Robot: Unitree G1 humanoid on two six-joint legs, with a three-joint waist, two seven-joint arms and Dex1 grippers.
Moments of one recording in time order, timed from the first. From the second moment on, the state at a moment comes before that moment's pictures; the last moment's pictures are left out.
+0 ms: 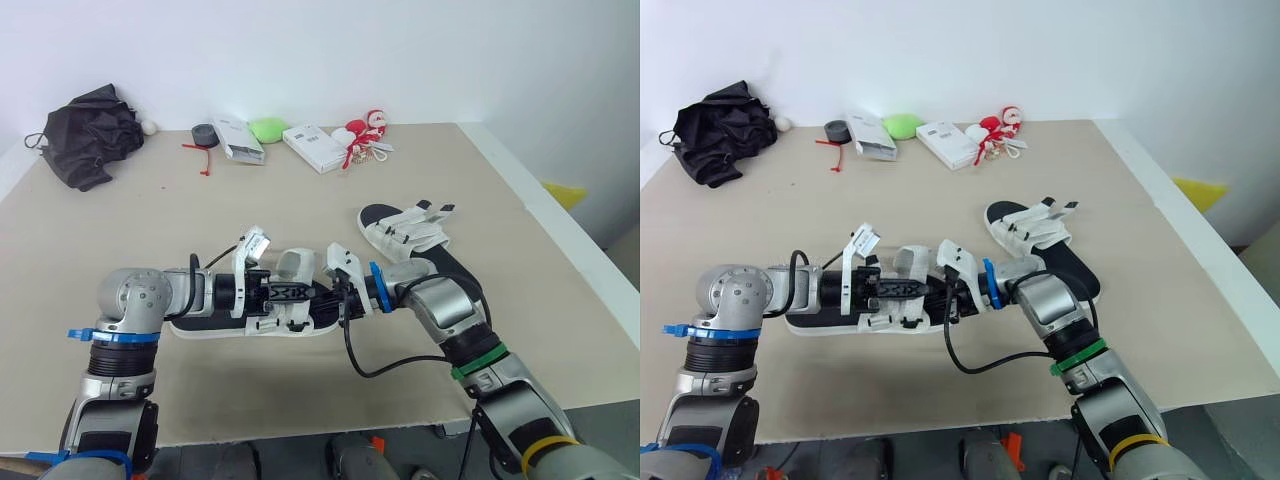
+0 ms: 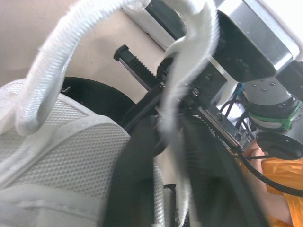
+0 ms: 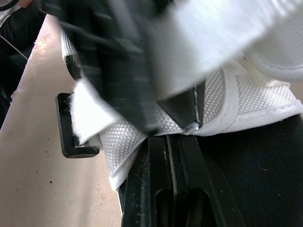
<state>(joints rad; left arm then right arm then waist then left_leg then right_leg) -0.60 0.39 0.10 -0.05 -0.93 1.42 -0.62 -0.69 -0.37 0.39 0.22 0.22 0.57 1.20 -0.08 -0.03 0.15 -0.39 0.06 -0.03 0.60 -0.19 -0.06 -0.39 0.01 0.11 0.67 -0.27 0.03</state>
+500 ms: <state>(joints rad) -0.55 0.57 -0.06 -0.23 -0.93 1.33 -0.80 -0.69 -0.37 0.39 0.21 0.23 0.57 1.21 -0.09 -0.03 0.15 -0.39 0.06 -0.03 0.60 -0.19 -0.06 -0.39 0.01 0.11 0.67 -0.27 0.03</state>
